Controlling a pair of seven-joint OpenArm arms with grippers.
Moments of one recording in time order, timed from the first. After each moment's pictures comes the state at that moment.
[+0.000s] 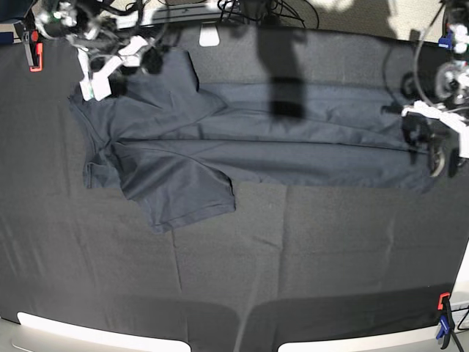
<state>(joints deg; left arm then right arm) 28.3 -17.2 -23.8 118.3 -14.8 -15.0 17.0 -32.0 1.5 27.8 106.8 33.4 28.8 -62.5</state>
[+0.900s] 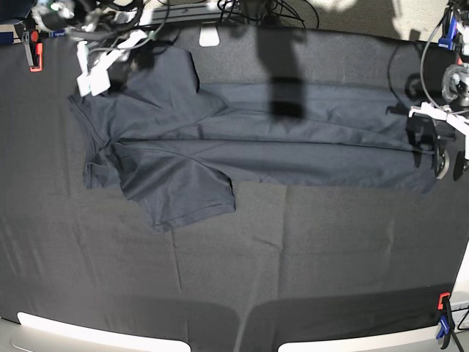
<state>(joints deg) 28.3 -20.0 -23.9 118.3 -14.8 -15.0 16.7 -31.7 1.0 31.5 116.8 39.8 31.5 -63.2</state>
